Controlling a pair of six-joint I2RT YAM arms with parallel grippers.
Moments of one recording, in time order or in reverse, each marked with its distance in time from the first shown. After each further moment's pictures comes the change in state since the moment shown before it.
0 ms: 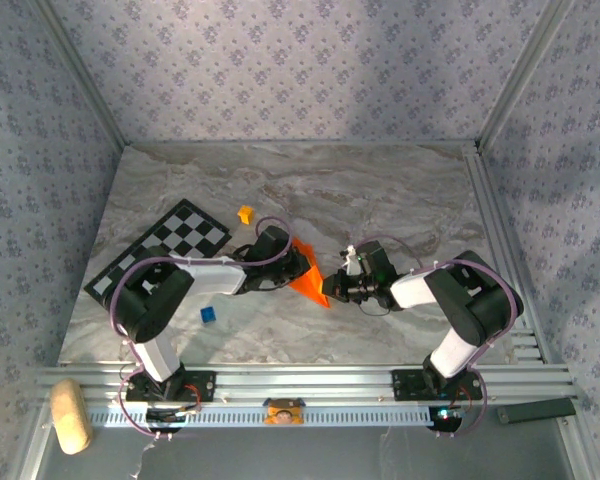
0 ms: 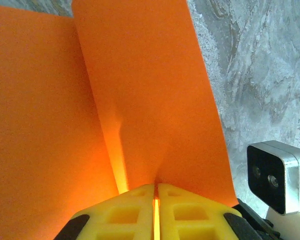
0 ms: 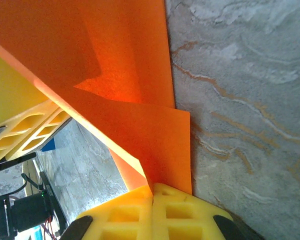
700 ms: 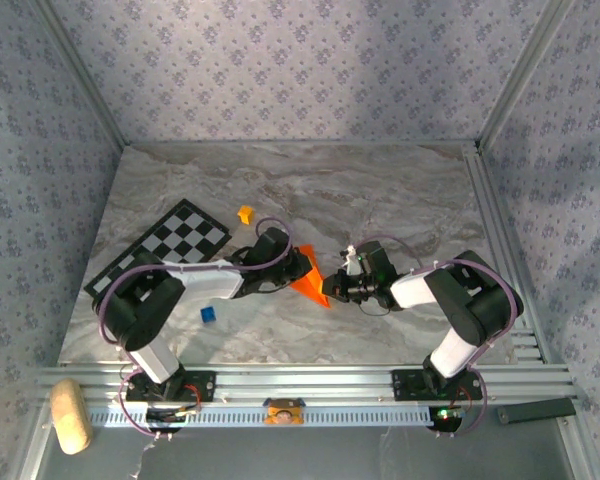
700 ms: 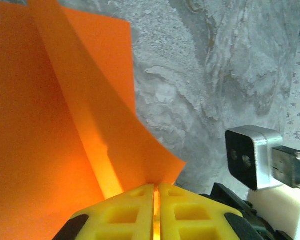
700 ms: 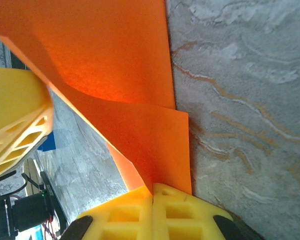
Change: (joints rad) left arm -0.032 -0.056 -0.018 -0.006 -0.025 0.004; right arm -0.001 0.000 0.000 0.000 -0.002 0.000
